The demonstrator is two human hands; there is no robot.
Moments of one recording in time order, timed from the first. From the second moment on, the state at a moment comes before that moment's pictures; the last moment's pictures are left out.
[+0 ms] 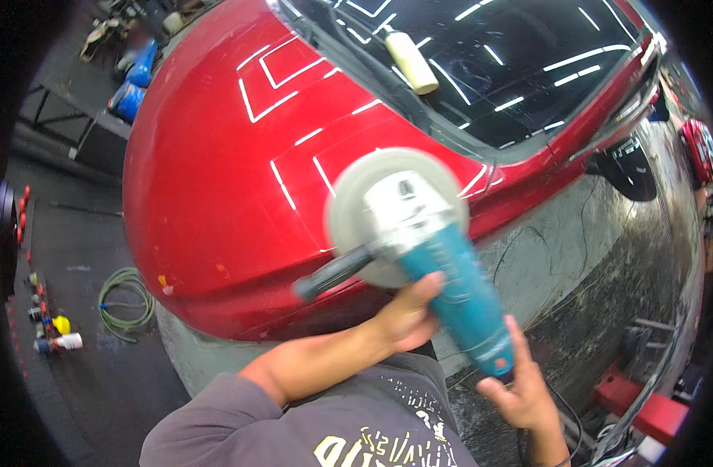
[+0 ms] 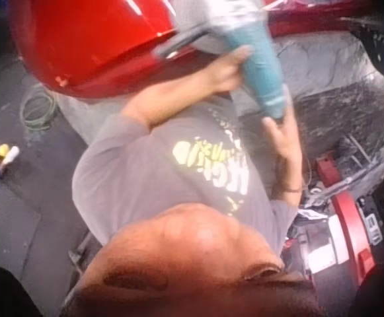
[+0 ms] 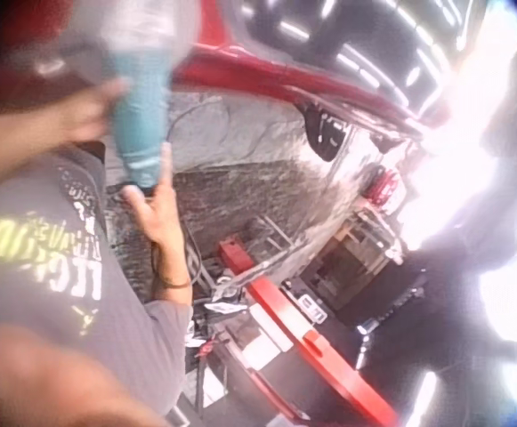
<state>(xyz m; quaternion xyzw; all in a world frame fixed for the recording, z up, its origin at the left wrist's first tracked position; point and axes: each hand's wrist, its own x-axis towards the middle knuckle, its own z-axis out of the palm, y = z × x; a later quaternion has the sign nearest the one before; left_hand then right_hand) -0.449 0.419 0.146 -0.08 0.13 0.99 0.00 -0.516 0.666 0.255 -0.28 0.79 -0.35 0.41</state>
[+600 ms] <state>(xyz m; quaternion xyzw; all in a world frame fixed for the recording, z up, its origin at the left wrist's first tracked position) -0.552 0.217 0.163 0.03 0.23 0.96 -0.12 -0.584 0.459 0.252 -0.31 0.75 -0.46 0.36</state>
